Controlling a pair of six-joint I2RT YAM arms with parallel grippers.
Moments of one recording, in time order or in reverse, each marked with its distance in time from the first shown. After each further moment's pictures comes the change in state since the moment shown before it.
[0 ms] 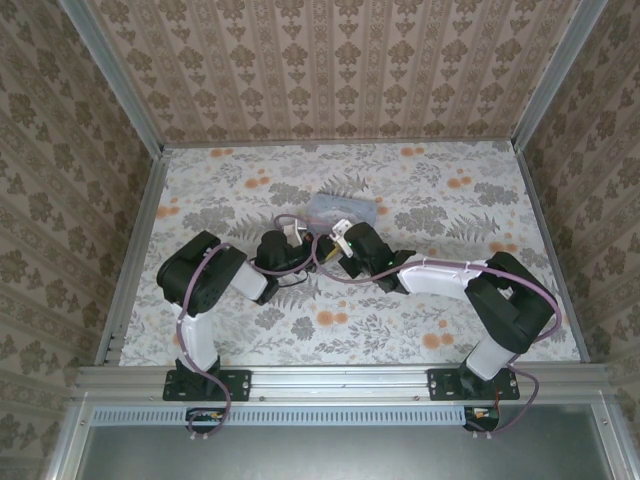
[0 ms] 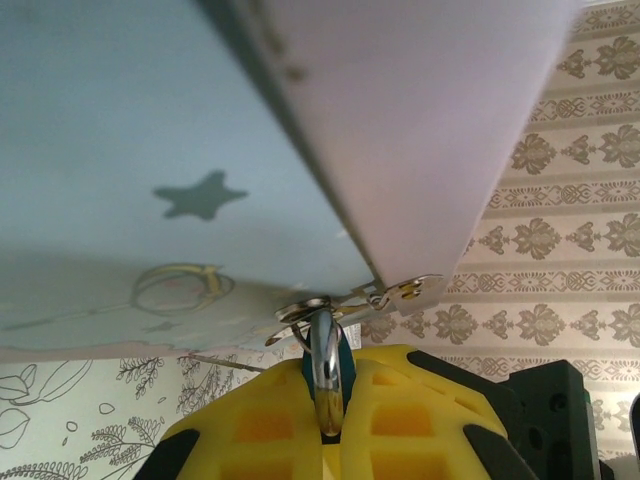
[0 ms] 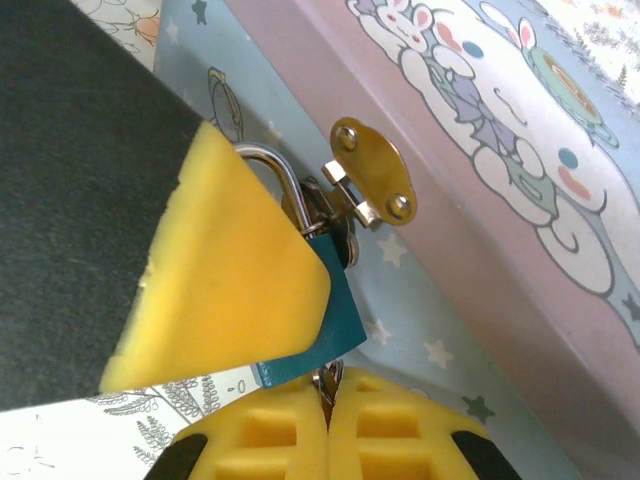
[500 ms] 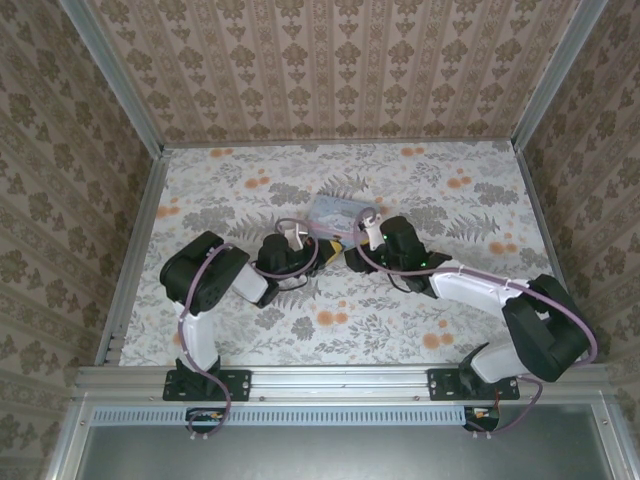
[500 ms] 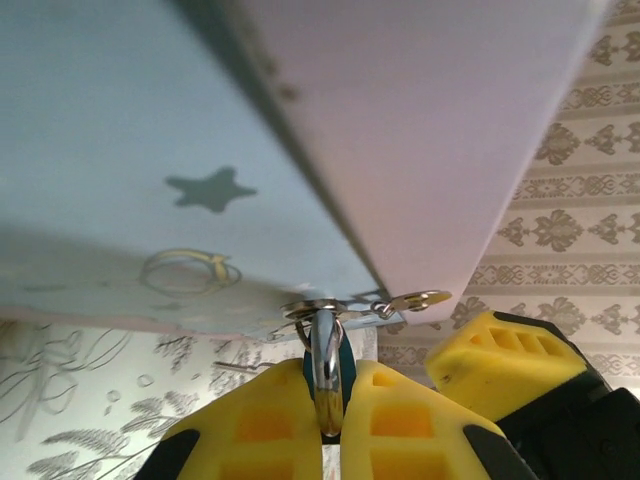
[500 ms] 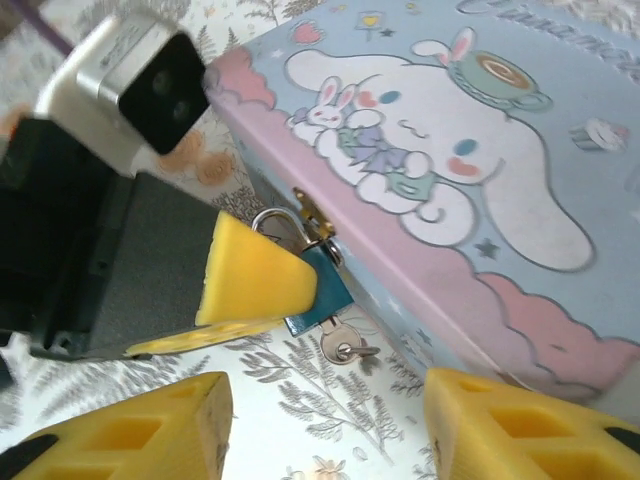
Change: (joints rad) left arm -0.009 0.019 -0.026 0.002 -0.003 0.020; right arm -0.151 -0.220 -0.165 0.073 -0.381 0.351
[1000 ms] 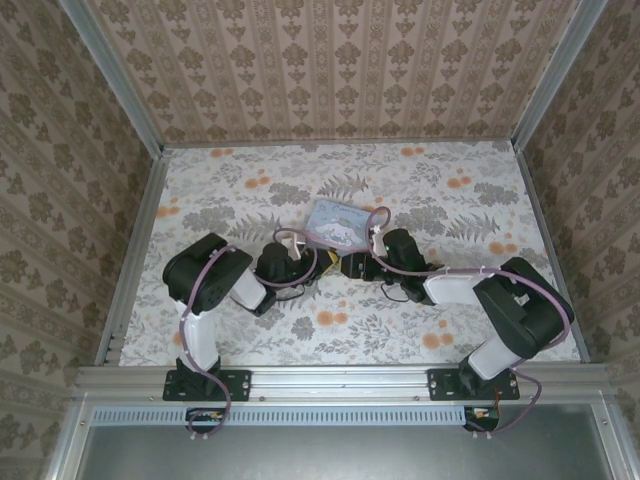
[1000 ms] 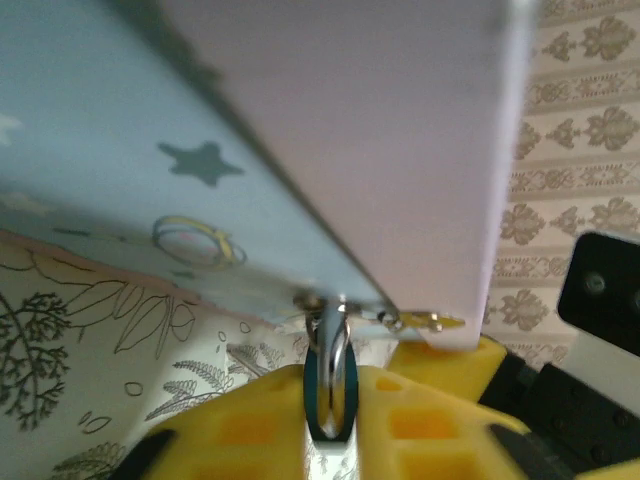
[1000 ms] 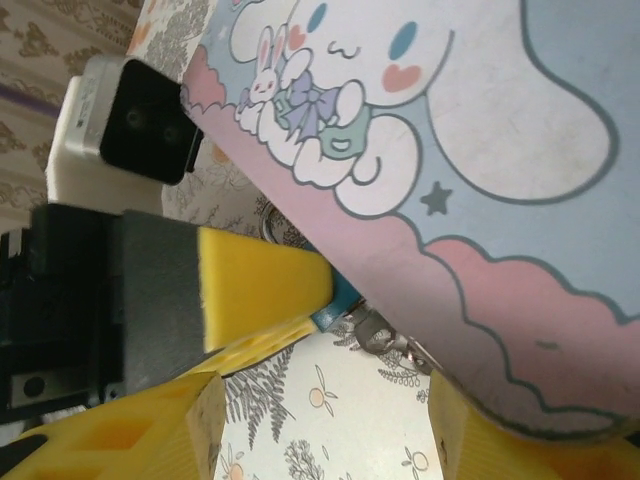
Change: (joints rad) left arm -0.017 0.014 -0.070 0.011 -0.043 0.077; right arm -0.034 0.163 -0.117 0.321 -0.198 0.420
